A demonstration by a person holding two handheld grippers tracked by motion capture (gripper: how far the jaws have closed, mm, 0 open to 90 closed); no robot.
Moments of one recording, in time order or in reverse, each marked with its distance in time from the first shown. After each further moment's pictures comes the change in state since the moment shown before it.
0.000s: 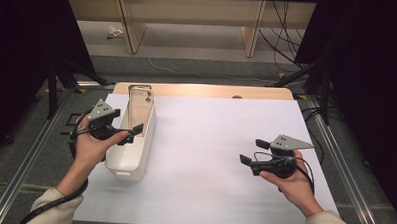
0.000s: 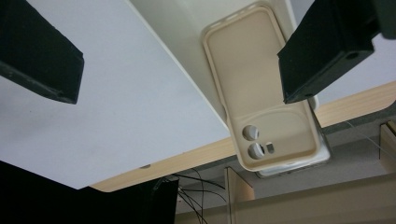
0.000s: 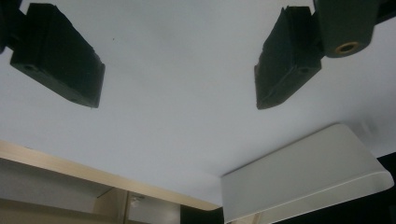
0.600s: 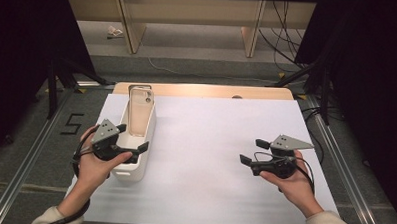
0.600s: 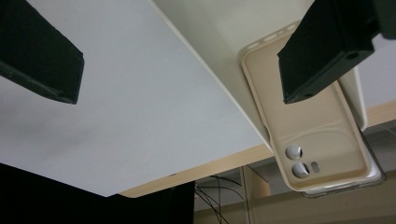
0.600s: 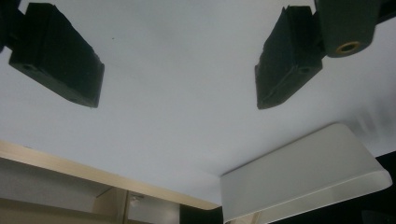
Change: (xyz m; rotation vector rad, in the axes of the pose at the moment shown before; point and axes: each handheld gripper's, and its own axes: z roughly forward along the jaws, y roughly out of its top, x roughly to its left) left arm -0.032 -0.031 -0.014 -0.020 -0.052 0.031; right arm 0.000 0.000 0.000 -0.004 0.002 -0.002
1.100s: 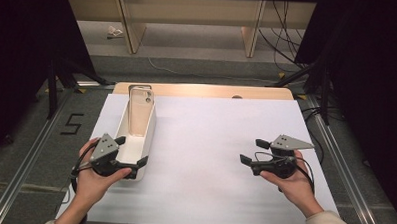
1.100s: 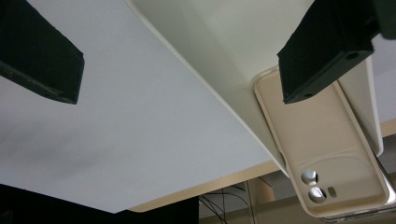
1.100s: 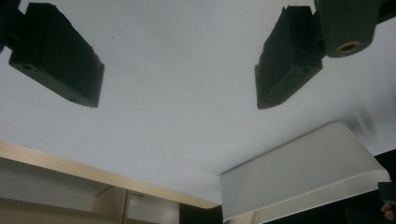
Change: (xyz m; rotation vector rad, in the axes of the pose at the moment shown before) left arm -0.015 -0.027 -0.012 0.026 0.006 0.037; right arm 0.000 0.000 0.000 -0.006 0.004 0.003
